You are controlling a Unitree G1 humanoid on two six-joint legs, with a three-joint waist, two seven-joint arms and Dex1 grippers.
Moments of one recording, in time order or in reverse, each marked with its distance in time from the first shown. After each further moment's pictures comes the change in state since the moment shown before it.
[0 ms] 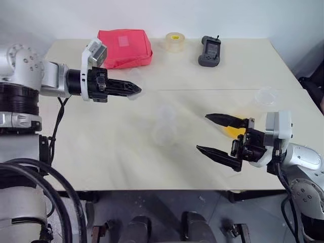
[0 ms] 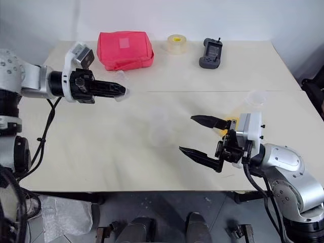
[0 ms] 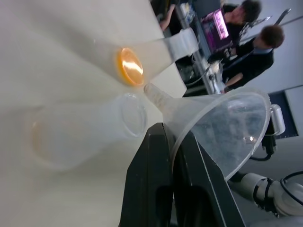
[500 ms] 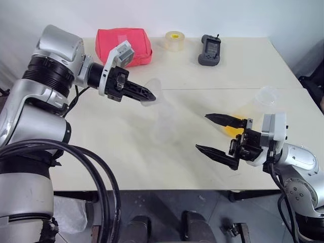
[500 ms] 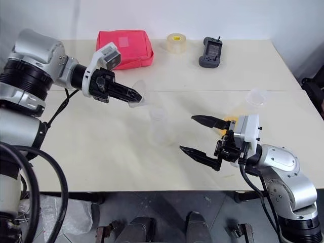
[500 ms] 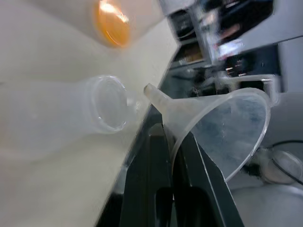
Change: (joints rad) left arm -0.222 -0.137 -0.475 0.259 0.262 -0.159 -0.441; right arm 0.019 0.041 0.027 0.022 -0.054 -0.065 -0.009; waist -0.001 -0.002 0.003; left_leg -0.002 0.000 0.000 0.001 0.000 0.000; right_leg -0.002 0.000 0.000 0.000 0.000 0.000
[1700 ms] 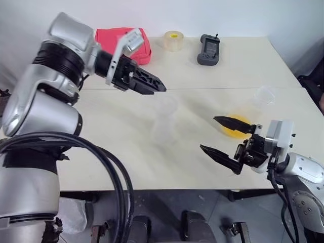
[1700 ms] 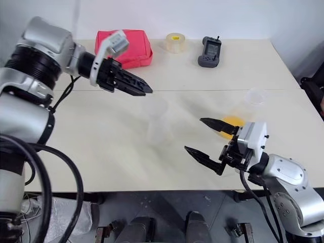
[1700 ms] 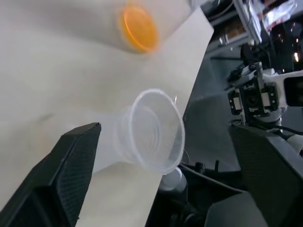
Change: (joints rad) left arm -0.100 -0.049 0.019 0.160 0.063 -0.263 0.000; right arm 0.148 -0.031 -0.078 -0.110 -0.003 0.004 -0.130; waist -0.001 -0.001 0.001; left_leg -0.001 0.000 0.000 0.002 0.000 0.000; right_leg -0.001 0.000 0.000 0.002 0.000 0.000
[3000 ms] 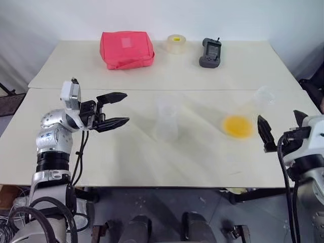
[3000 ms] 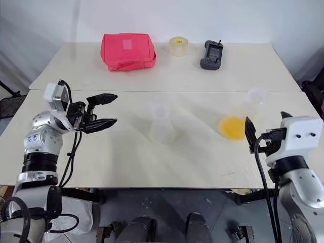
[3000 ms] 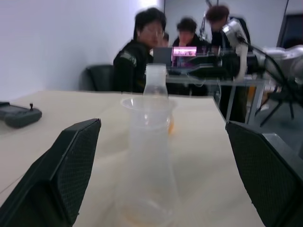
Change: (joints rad) left arm 0.950 -0.043 0.883 -0.519 -0.085 -1.082 0.000; right arm 0.091 0.114 -0.216 -0.188 -0.188 0.332 -0.794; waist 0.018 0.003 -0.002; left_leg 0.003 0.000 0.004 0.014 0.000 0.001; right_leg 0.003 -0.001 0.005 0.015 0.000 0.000
